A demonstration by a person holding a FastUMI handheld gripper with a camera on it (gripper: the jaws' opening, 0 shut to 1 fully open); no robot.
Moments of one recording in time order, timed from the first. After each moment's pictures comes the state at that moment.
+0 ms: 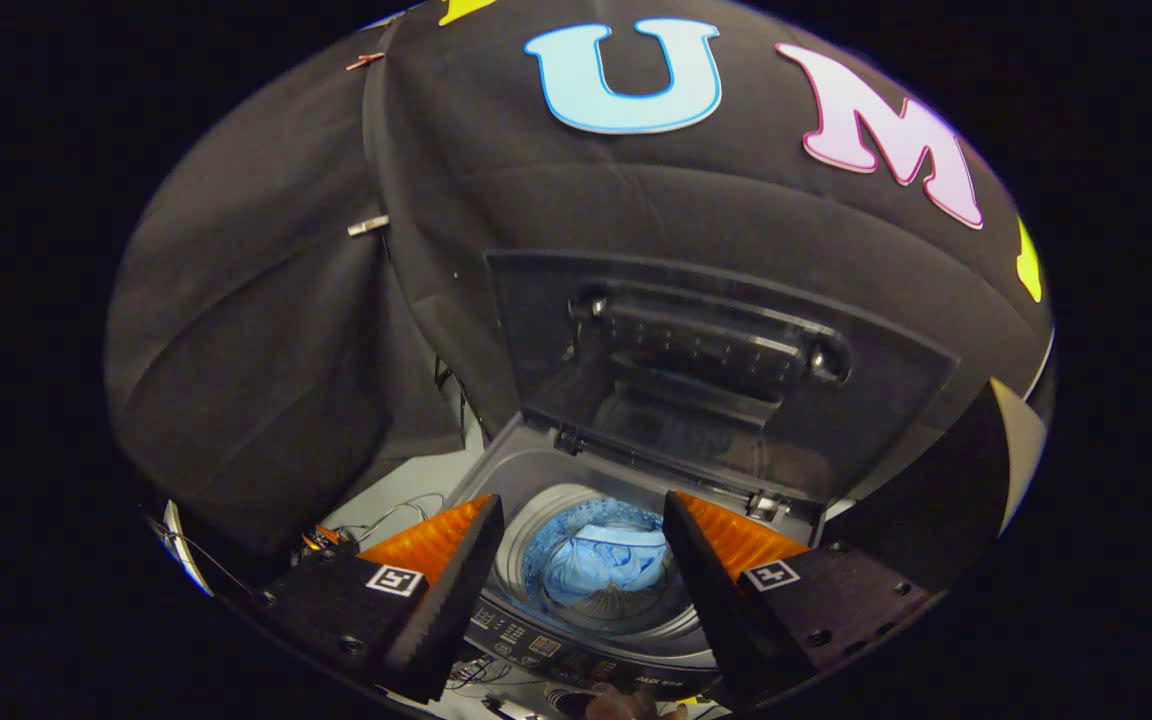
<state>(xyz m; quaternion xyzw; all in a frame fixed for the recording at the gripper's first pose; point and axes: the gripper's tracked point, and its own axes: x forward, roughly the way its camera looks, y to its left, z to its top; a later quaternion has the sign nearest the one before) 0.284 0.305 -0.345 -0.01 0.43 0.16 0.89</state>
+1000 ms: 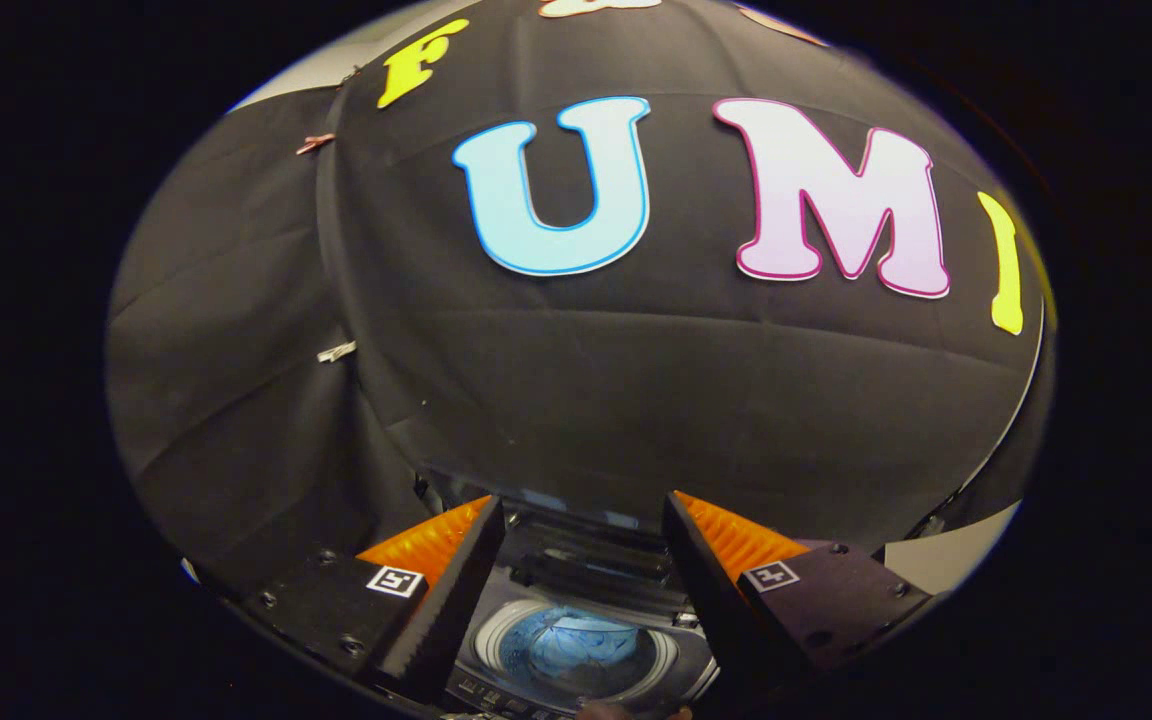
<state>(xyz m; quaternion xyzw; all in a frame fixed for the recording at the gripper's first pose) 0.428 0.252 -0.272 0.05 0.34 0.11 0.93</state>
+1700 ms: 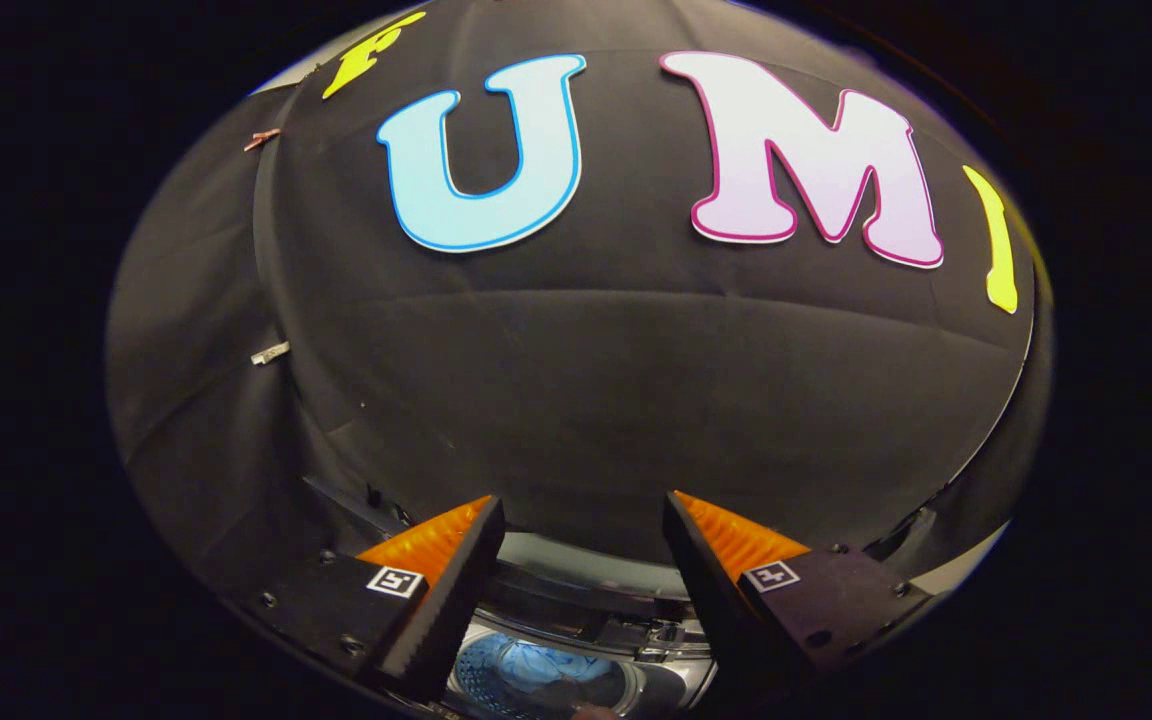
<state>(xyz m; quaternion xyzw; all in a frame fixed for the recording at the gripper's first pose) 0.472 0.217 -0.345 0.03 0.36 0.07 0.93</state>
